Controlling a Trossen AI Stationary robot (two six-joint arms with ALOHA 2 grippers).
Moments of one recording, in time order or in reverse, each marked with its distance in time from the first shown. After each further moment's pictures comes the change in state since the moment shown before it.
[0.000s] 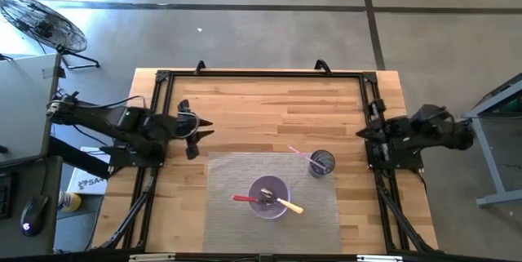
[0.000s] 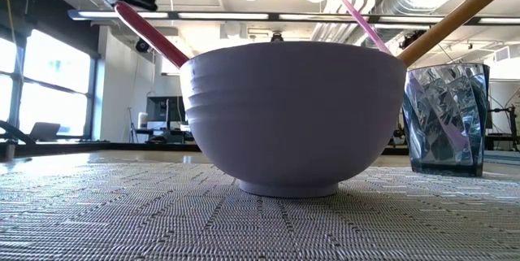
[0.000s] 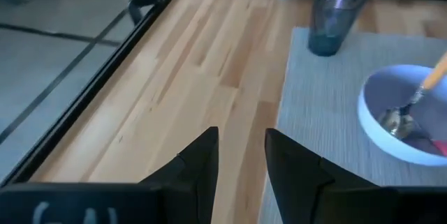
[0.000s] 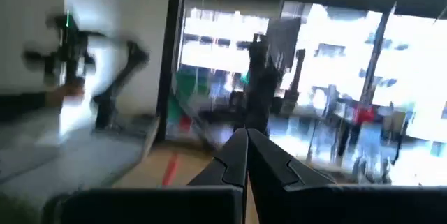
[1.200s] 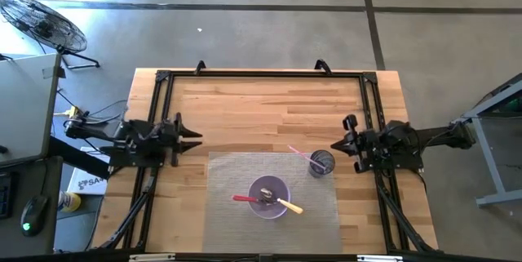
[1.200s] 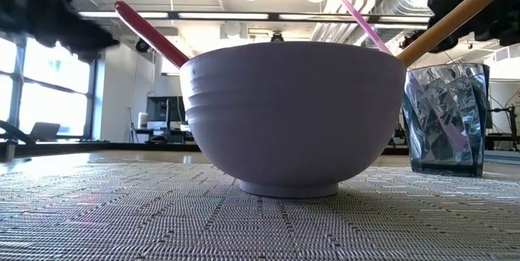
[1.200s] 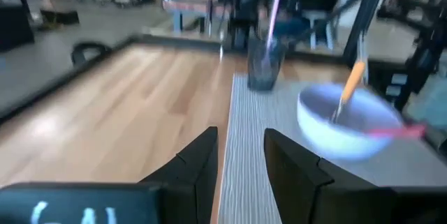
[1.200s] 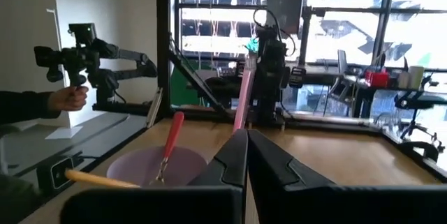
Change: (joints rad) left arm 0.000 -0.779 -0.641 0.303 0.196 0.095; right arm 0.000 0.070 -0.423 0.430 0.011 0.103
